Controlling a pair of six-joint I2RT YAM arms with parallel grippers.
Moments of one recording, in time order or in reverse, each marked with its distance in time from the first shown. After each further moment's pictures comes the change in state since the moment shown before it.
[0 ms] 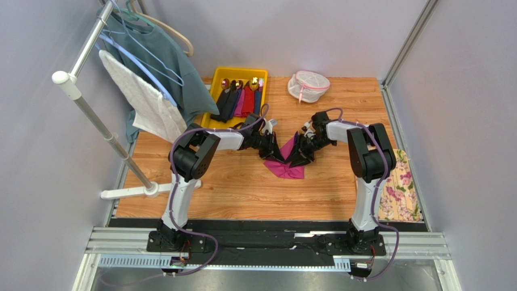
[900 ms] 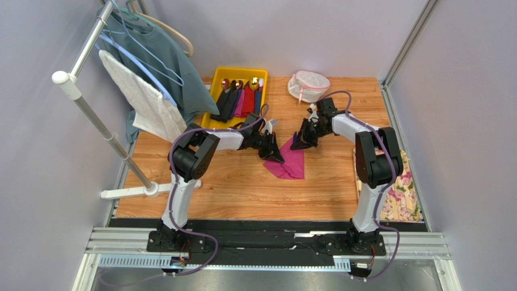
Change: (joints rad) left arm 0.003 -0.008 0.000 -0.022 -0.010 0.014; right arm -0.023 -0.098 0.080 0.053 0.138 -0.018
